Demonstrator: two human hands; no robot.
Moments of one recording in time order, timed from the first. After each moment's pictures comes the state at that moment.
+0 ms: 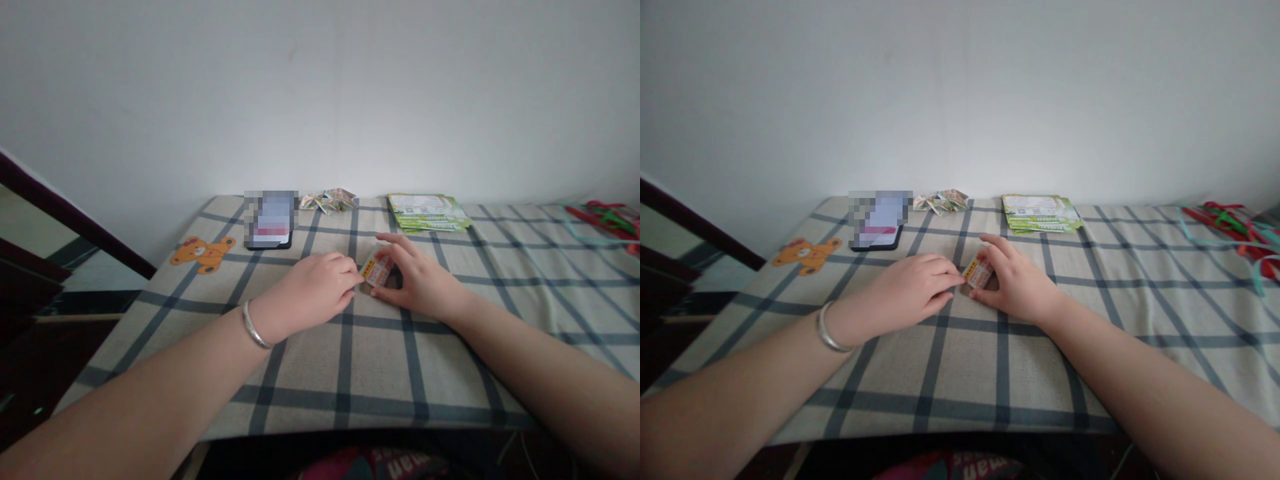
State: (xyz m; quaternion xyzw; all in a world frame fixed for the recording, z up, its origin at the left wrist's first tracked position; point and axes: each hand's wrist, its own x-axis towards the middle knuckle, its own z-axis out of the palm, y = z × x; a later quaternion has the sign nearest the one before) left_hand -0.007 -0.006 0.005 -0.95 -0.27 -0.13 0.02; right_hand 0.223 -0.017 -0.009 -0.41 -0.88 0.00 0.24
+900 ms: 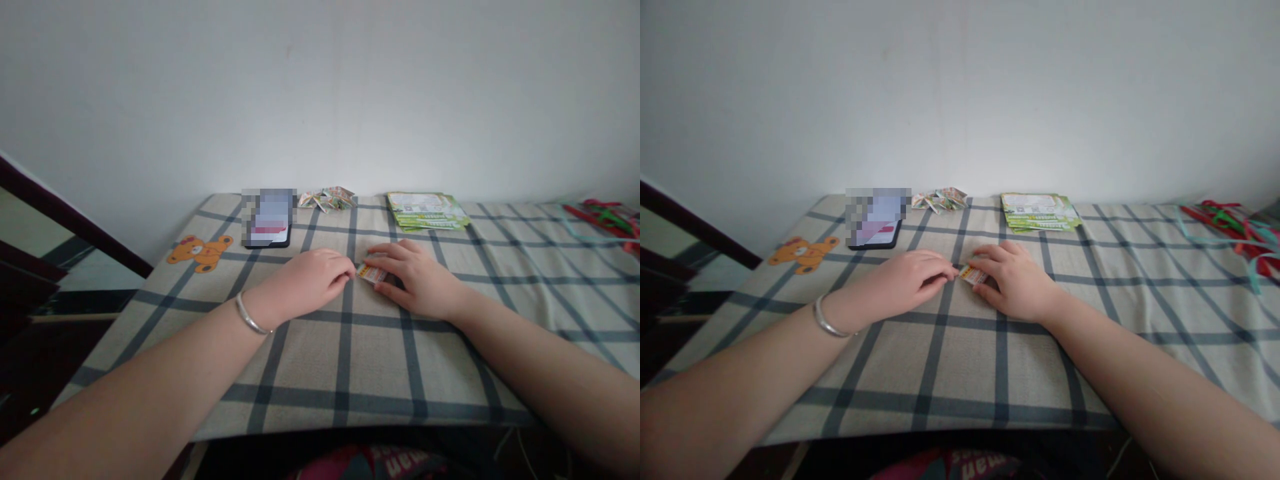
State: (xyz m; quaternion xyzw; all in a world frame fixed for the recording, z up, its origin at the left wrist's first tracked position) left_hand -0.013 0.007 0.001 -0.94 -0.28 -0.17 -0.07; right_hand 0.222 -0.015 0.002 -0.39 -0.91 -0.02 0.14
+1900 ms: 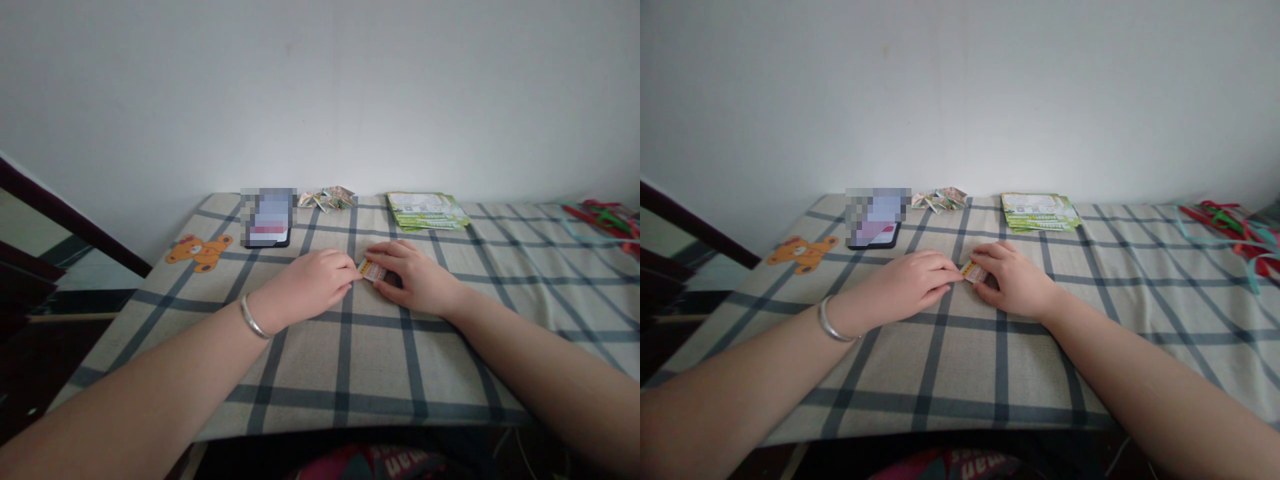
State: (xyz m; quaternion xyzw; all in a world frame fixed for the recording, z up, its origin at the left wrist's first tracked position) left_hand -0.010 0.003 -0.001 -0.96 -0.25 -0.15 -0.01; right_hand 0.222 -0.009 -0.006 -0.38 -0.91 0.00 0.18
